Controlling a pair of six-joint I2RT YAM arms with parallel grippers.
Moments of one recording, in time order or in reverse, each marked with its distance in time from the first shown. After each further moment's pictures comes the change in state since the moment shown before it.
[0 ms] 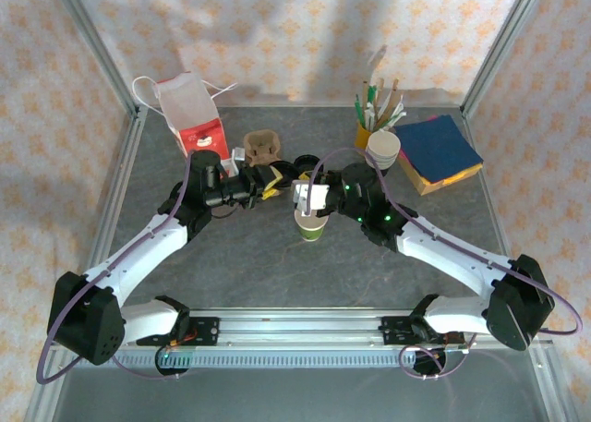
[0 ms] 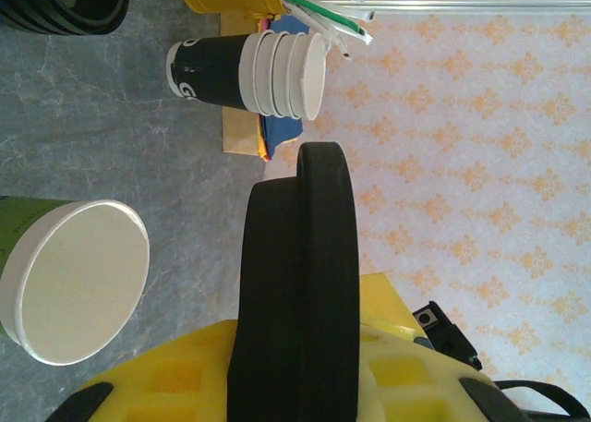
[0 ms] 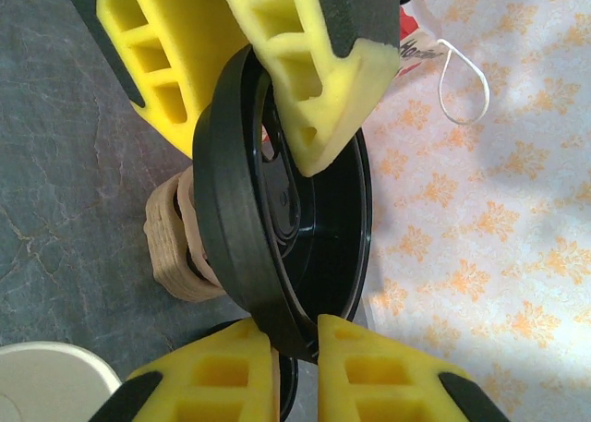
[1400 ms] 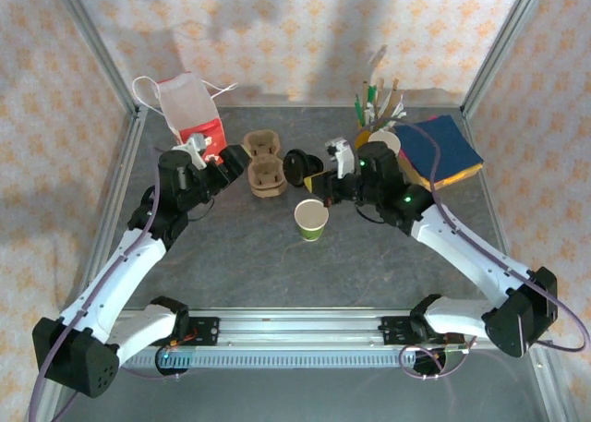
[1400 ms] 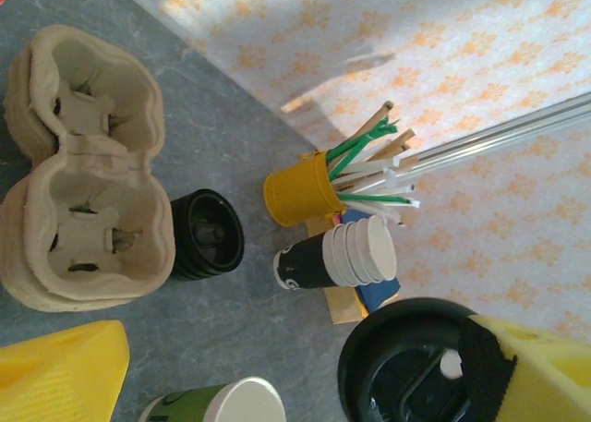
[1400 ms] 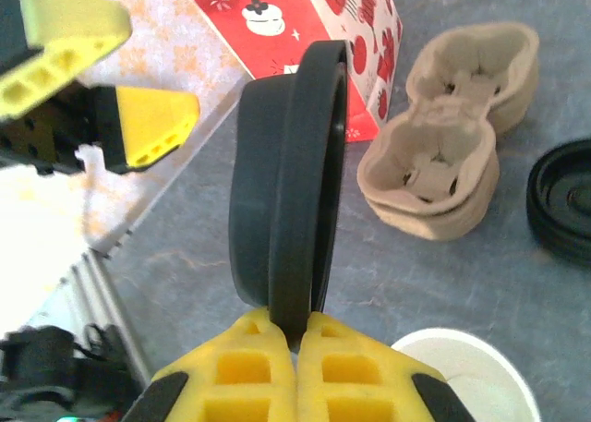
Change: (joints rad) left arm 0.106 -0.185 0.044 -0.226 -0.375 0.429; right arm -0.150 -0.035 0.177 -0.365 -0.328 1.409
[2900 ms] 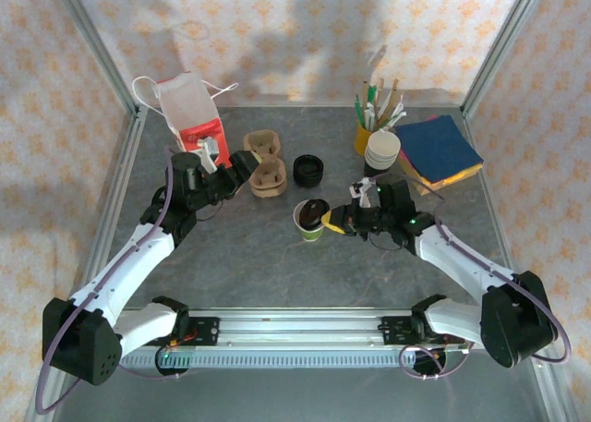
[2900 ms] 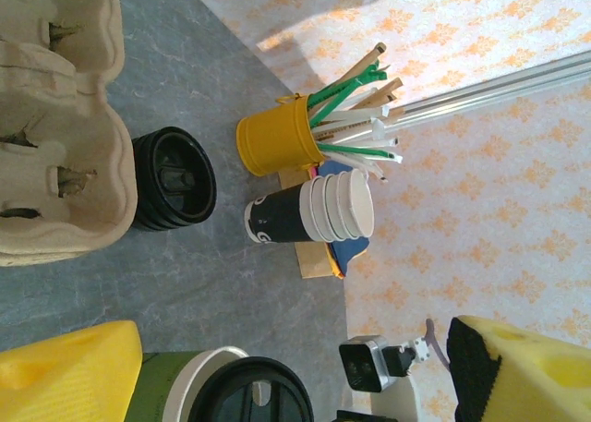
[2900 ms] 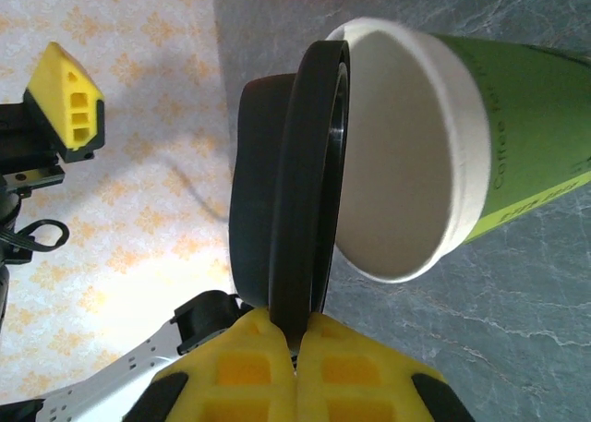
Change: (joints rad) left arm -0.009 0.068 -0.066 0.137 0.139 -0.092; right arm -0.180 -0.036 -0.411 0.177 -0.376 0.578
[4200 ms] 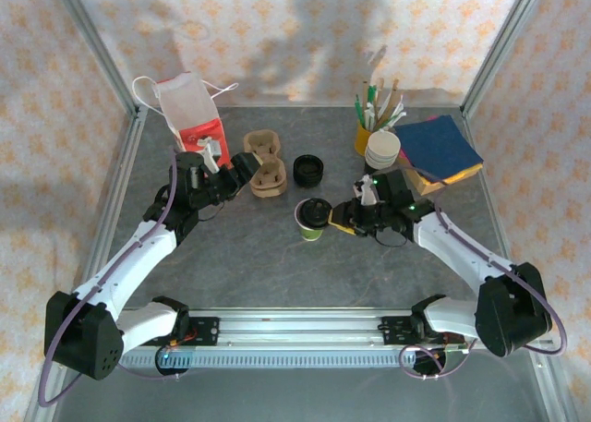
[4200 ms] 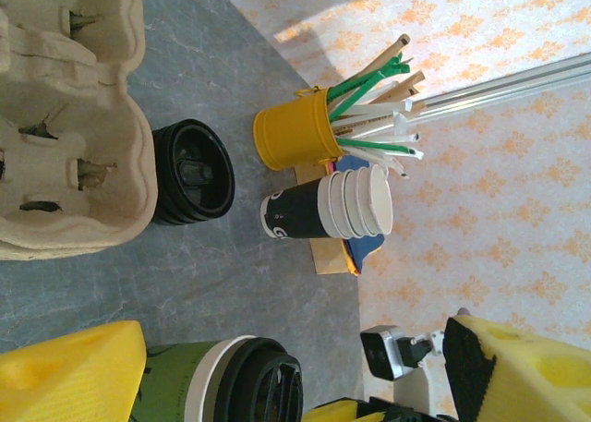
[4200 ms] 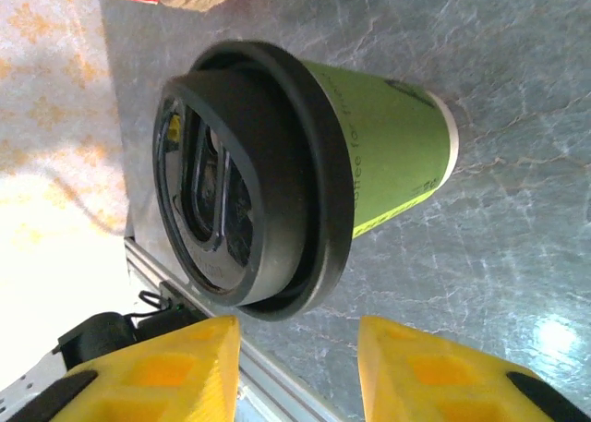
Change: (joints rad) left arm 0.000 0.031 -0.002 -0.011 -0.002 0.013; right arm -0.018 0.058 0.142 -0.320 0.169 -0.261
